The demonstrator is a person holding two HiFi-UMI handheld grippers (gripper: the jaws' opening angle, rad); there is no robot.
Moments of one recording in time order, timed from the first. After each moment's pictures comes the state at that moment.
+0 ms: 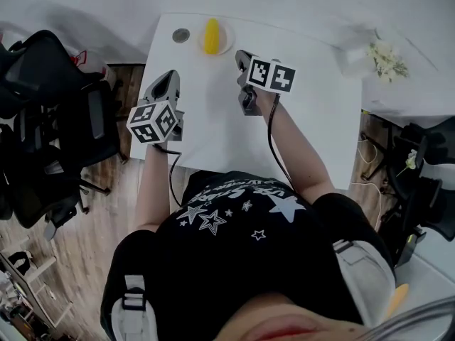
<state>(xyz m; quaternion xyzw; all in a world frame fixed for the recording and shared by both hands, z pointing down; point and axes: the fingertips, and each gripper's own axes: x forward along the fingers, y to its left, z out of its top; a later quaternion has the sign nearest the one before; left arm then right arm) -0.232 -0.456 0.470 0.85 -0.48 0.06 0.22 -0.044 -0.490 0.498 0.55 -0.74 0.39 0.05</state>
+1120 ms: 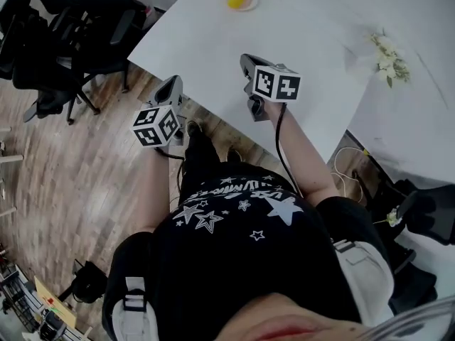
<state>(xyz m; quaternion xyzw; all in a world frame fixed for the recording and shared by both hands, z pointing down) -0.164 -0.140 0.461 0.73 -0.65 0.04 0.22 -0.007 -0.248 0.477 0.34 -0.88 0.31 0.13</state>
